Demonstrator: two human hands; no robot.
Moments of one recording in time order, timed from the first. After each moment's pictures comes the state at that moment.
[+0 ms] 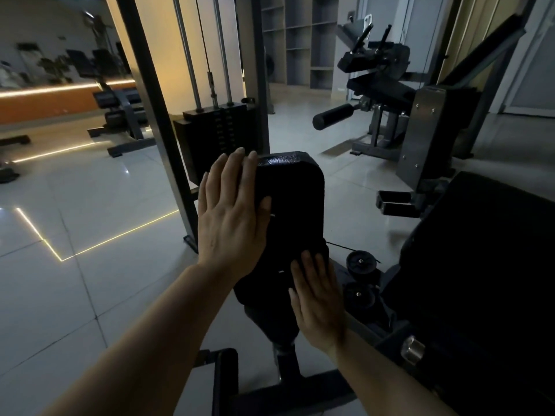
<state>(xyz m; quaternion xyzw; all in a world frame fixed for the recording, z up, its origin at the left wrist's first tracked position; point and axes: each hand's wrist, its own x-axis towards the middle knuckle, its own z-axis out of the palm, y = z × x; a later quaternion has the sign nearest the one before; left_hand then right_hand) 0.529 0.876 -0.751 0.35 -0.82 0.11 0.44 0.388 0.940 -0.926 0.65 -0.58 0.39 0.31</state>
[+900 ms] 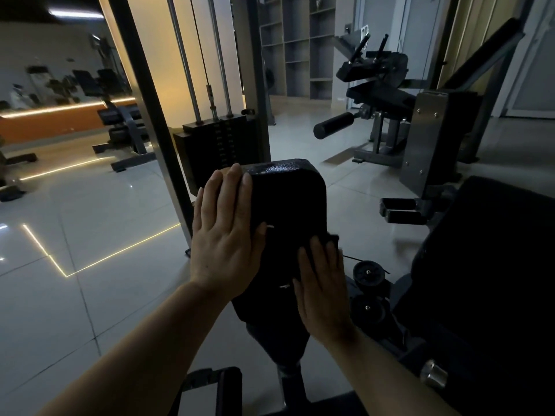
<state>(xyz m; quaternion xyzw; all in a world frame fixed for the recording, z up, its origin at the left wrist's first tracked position) 0.531 0.848 -0.778 0.28 -0.82 0.19 0.47 0.386 0.911 -0.888 0.61 -0.55 0.46 0.35</state>
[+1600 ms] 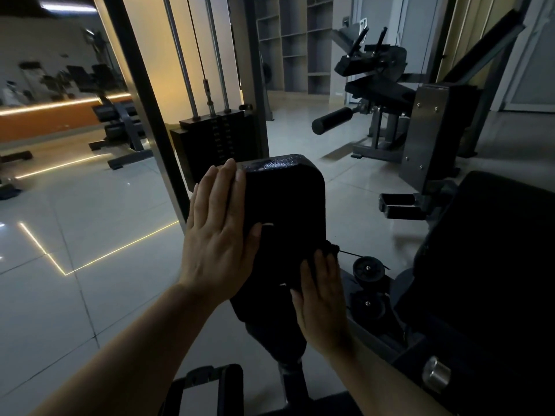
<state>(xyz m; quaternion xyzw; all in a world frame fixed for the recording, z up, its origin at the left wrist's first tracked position) 0.542 0.846 -0.775 0.25 -0.83 0.16 0.46 0.390 0.911 -0.924 0.59 -0.57 0.46 0.35</state>
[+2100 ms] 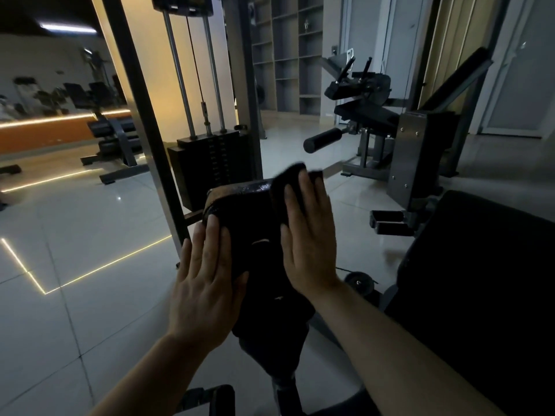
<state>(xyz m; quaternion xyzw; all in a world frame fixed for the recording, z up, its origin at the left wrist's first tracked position) 0.571 0.865 -0.811 0.30 -0.85 0.18 0.39 0.391 0.902 -0.780 0.61 -0.50 0.52 0.32</state>
